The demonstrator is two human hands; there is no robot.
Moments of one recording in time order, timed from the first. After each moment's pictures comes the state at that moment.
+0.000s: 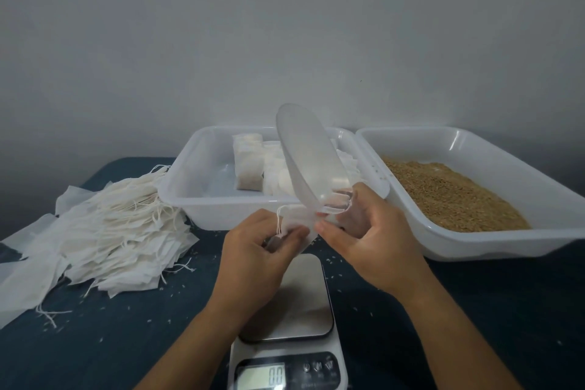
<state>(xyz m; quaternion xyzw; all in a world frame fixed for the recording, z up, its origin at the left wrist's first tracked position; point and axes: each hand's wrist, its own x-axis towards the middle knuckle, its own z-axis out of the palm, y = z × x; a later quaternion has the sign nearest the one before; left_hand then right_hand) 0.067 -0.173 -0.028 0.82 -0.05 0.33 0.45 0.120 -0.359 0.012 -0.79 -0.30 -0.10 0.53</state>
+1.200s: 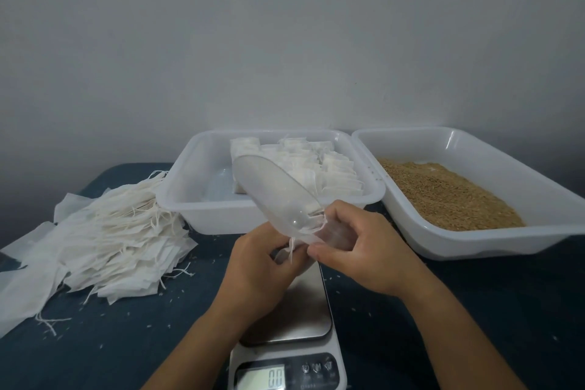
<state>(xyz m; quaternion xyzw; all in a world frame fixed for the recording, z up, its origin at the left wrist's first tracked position) 0.065 -0.176 -0.027 0.85 -0.09 0.27 0.45 0.126 -0.367 0.009 -0.81 -0.36 0.01 0.46</state>
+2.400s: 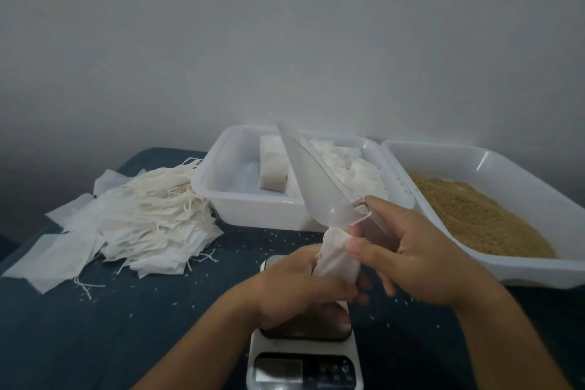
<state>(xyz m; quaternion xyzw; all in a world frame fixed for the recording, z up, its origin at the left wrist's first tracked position) 0.049 -0.179 -0.013 0.65 -0.16 -0.14 0.73 0.111 -0.372 0.056 -0.80 -0.41 0.10 0.42</state>
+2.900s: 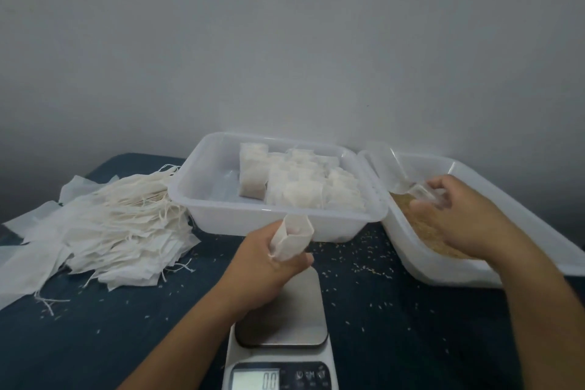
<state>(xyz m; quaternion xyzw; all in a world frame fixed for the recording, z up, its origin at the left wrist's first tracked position) 0.070 -0.163 -0.024 0.80 -0.01 0.12 0.59 0.173 -0.449 0.082 -0.95 -0.09 -0.04 0.28</state>
